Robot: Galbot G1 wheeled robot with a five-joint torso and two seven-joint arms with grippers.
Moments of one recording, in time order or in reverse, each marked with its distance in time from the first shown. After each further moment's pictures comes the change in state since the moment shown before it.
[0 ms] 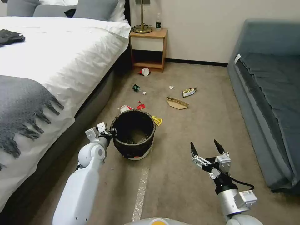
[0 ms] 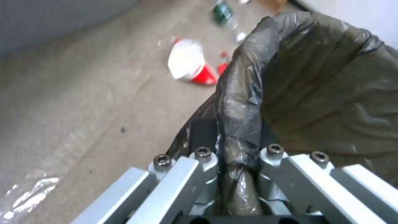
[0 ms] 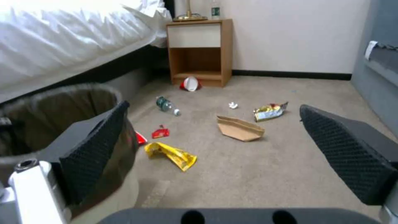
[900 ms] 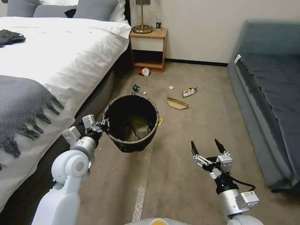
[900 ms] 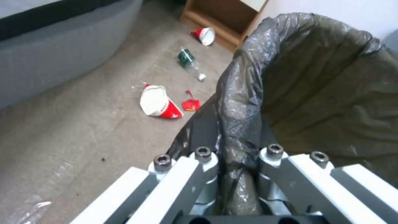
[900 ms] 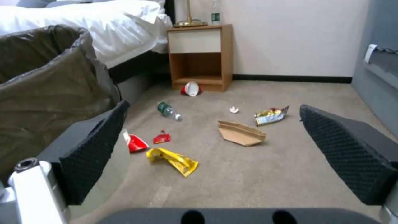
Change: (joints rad) left arm 0.175 0.023 -0.059 -0.383 -0.063 0.044 -0.040; right arm -0.003 0.000 0.000 0.006 0.017 0.012 -0.002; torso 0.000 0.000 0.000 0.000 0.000
